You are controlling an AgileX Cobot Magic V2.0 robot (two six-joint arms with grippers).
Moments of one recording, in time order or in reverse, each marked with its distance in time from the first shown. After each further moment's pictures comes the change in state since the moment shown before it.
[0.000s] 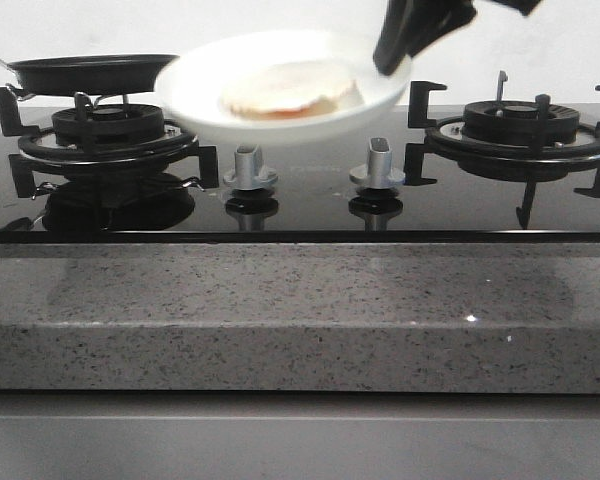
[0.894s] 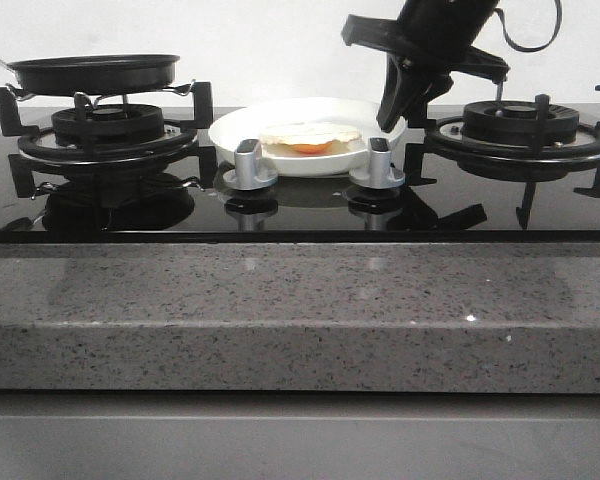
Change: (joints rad) left arm 0.000 0.000 0.000 0.000 0.000 0.000; right arm -0.084 0.370 -0.348 -0.006 0.123 0.017
